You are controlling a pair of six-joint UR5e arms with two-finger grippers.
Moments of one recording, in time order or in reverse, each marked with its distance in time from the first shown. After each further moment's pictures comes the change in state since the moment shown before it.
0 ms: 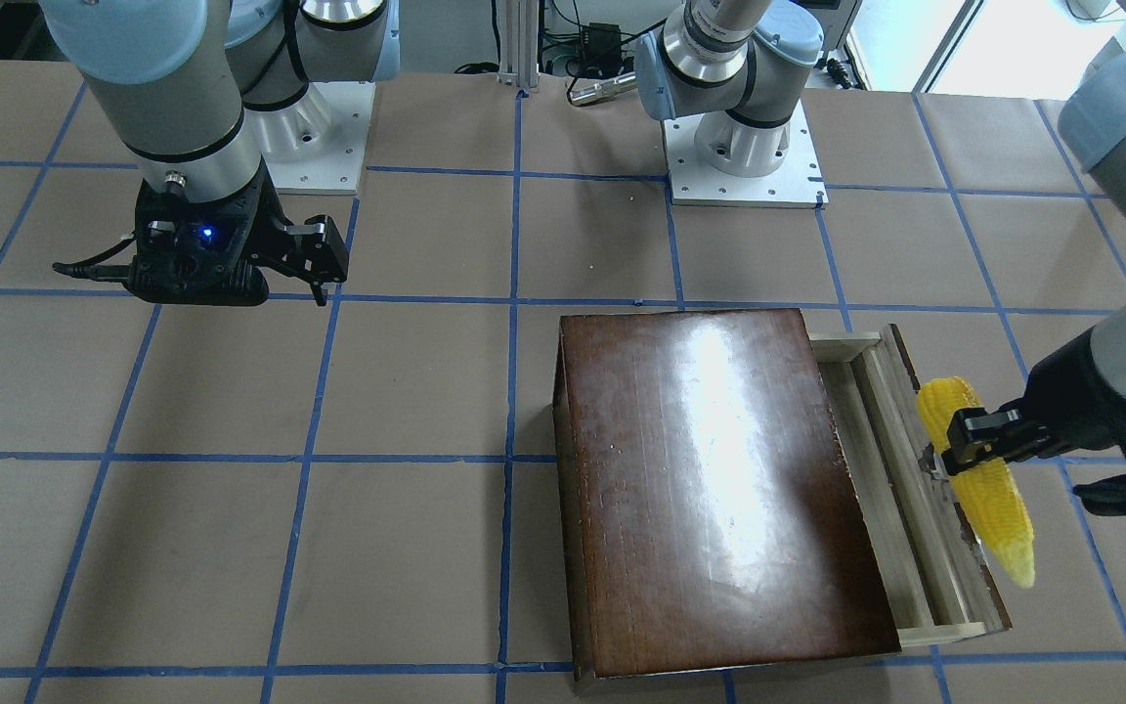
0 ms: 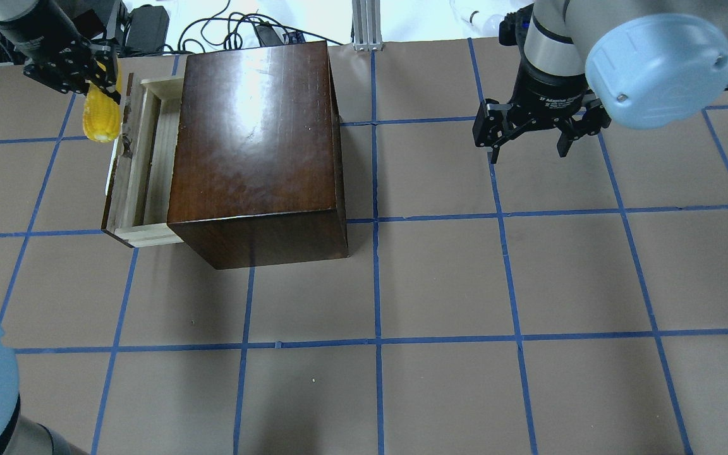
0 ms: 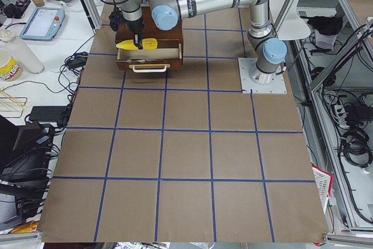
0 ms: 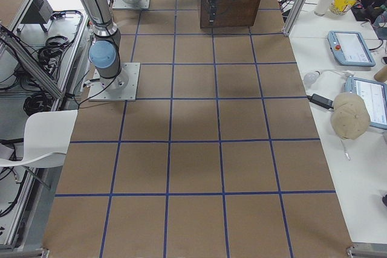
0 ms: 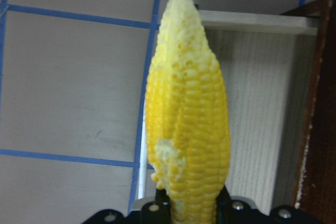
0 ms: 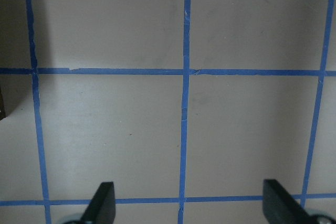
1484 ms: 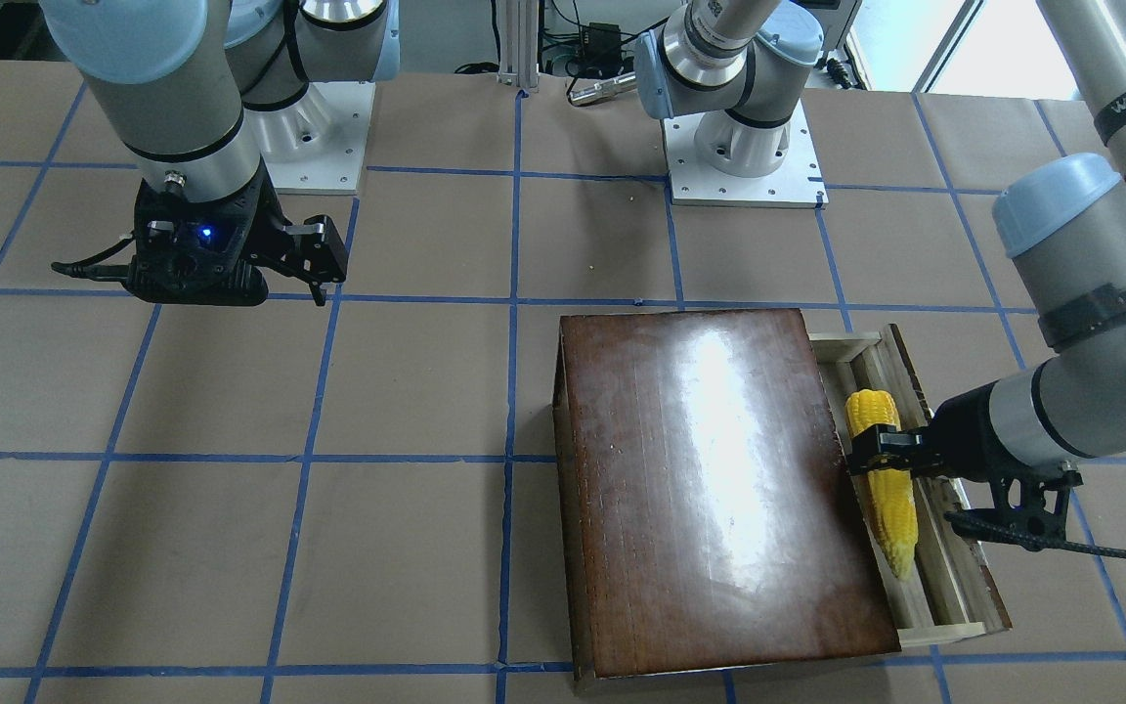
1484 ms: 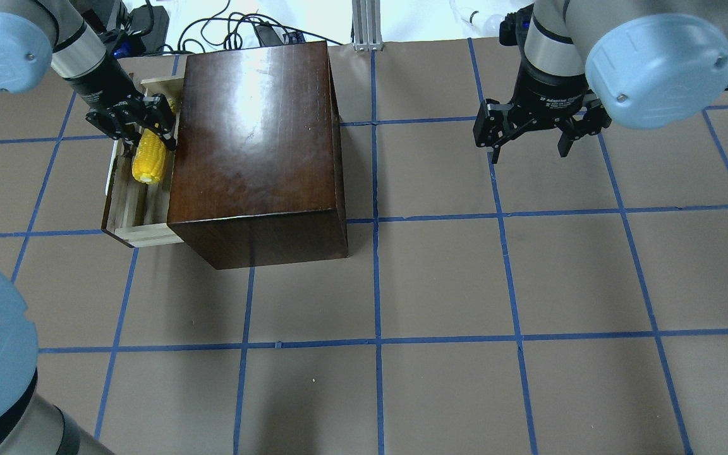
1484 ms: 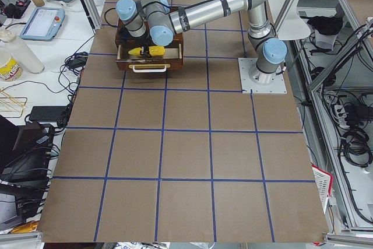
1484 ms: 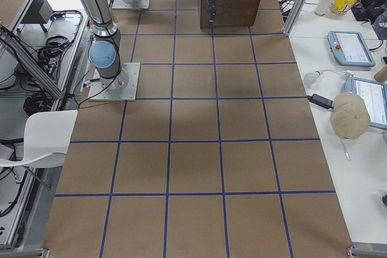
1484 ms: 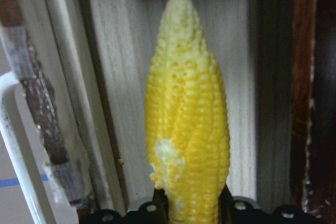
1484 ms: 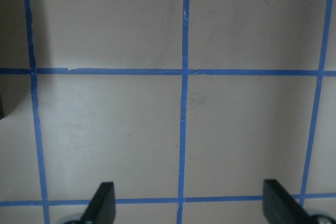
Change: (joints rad) left arm -0.008 -0.060 -0.096 -0.002 -0.071 0.098; right arm 0.000 0.000 0.000 0.000 -0.003 0.000
